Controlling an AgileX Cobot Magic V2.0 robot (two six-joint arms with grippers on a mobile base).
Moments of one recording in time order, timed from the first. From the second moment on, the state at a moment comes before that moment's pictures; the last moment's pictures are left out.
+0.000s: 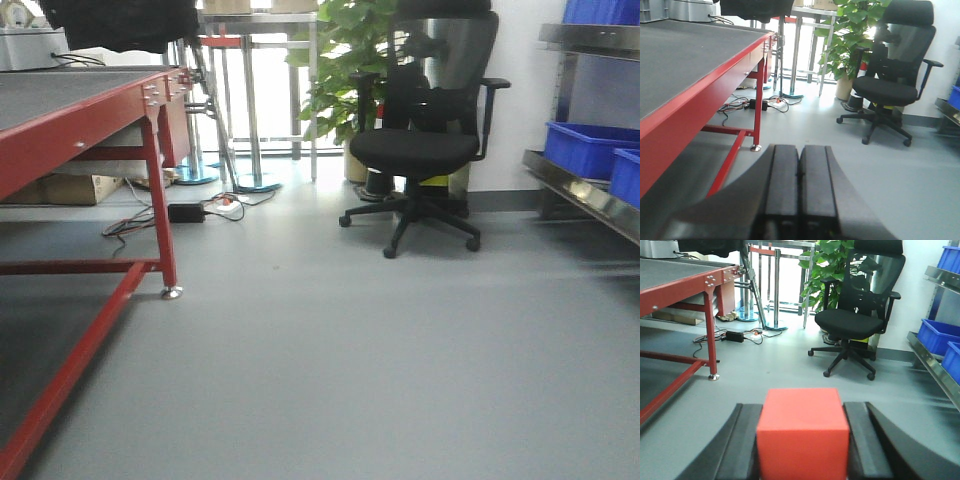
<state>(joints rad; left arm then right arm) -0.03 -0.01 0.03 -0.12 0.02 0.00 0.12 0.19 -0.29 0.04 0.21 -0.06</state>
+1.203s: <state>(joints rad) -0.03 -0.01 0.03 -0.12 0.02 0.00 0.12 0.19 -0.29 0.04 0.21 -0.06</state>
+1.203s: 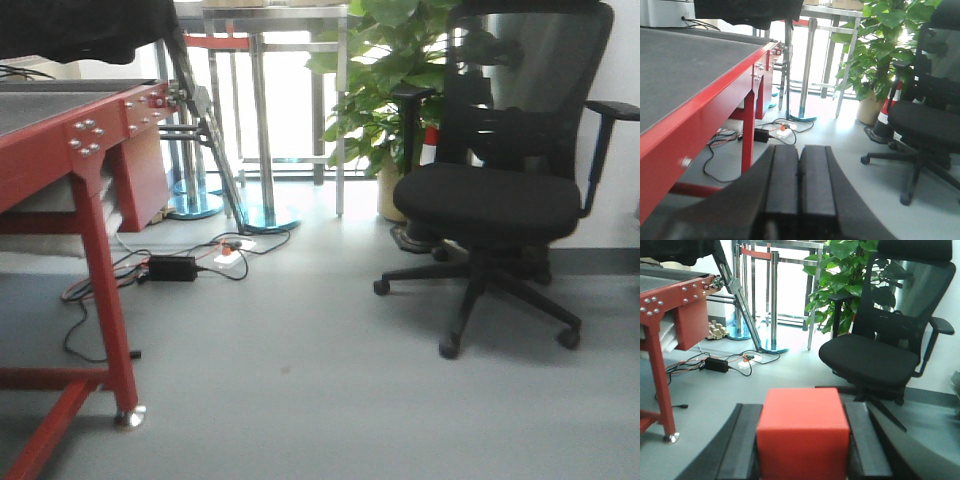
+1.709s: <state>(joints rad) -0.03 -0.01 0.03 -0.12 0.02 0.00 0.12 0.19 -0.28 0.04 0.21 -0.06</state>
